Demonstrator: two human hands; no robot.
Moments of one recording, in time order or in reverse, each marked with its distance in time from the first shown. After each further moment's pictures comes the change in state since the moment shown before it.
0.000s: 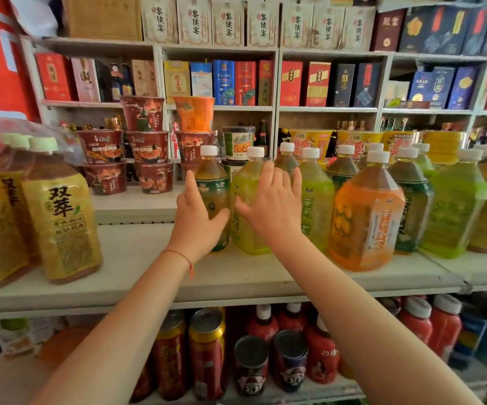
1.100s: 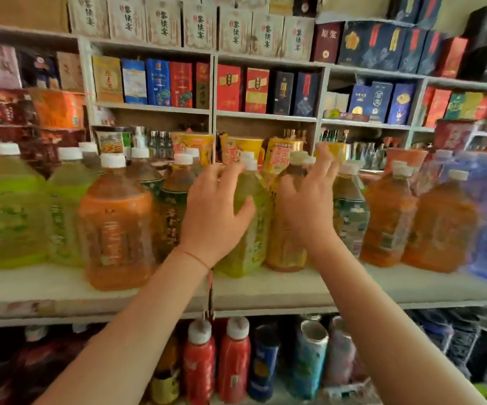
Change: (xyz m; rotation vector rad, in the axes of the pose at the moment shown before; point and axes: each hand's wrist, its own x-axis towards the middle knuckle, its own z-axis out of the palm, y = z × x) left_hand -0.035 0.290 0.316 0.264 0.162 0.484; right_hand 0.016 0.428 -0.092 0.723 0.151 0.245
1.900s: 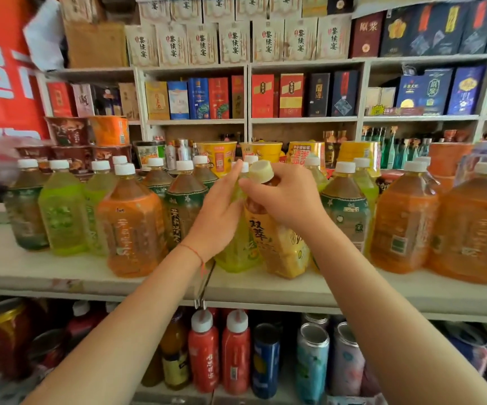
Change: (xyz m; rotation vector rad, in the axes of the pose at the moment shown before) left_hand 0.000 0.017 0.020 -0.347 -0.170 -0.226; right_hand 0.011 -0.012 -0.041 0.196 -0.404 -0.139
